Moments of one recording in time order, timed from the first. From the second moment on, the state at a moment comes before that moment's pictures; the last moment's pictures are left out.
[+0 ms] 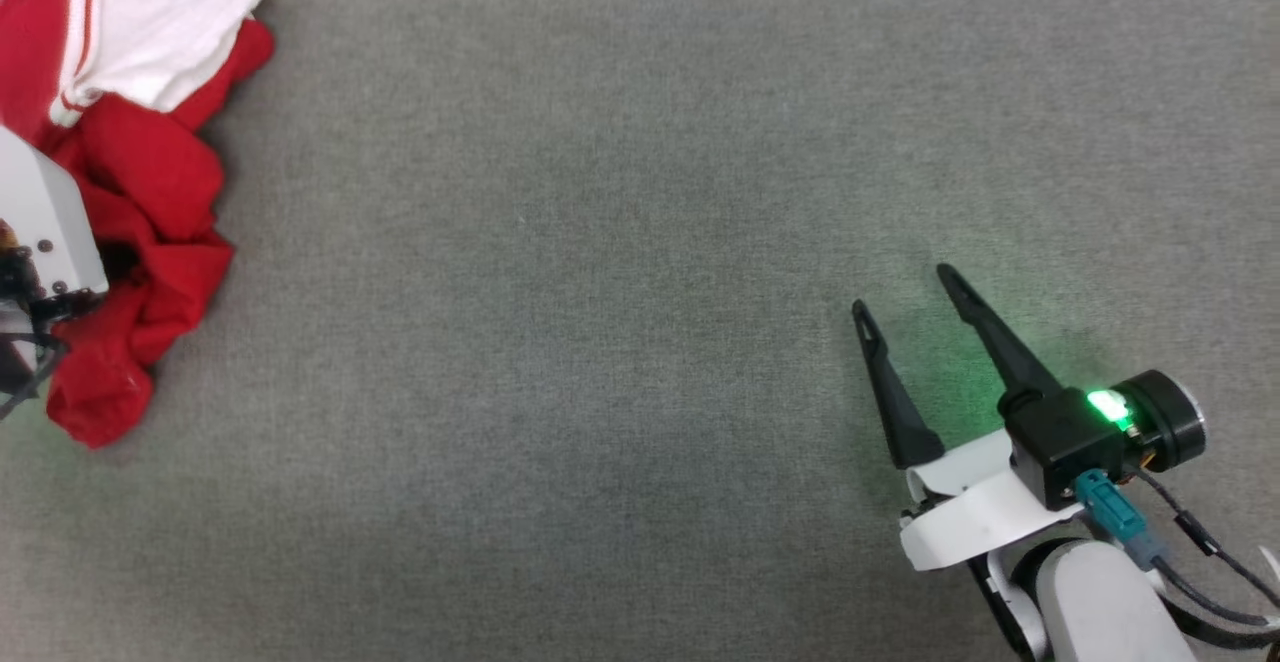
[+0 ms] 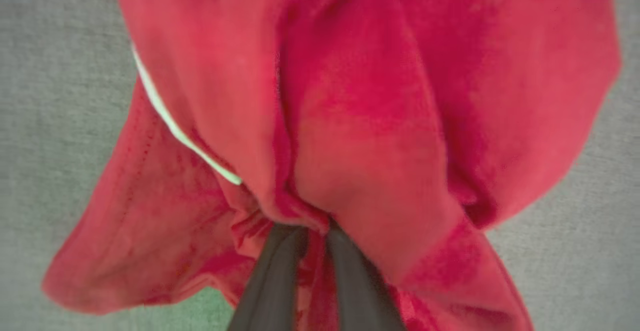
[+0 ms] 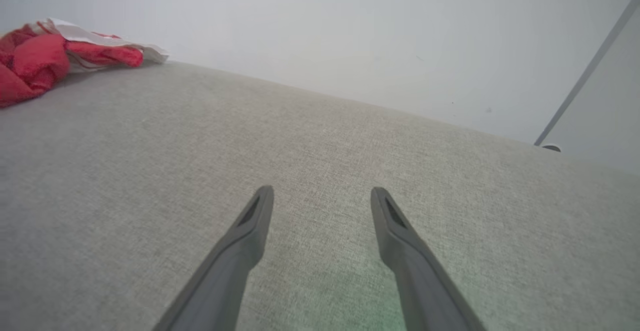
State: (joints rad) left arm -1.07 0.66 -0.49 0.99 -1.01 -0.13 0.81; right arm -0.26 -0.07 0.21 0.07 -0.04 0.13 -0.19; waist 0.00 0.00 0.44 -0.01
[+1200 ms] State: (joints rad) left arm -1.39 0.66 -0.61 0.86 -0.87 -0.13 0.79; right arm -0.21 -0.05 0.26 0.27 0.10 0.13 -0.26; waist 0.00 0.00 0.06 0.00
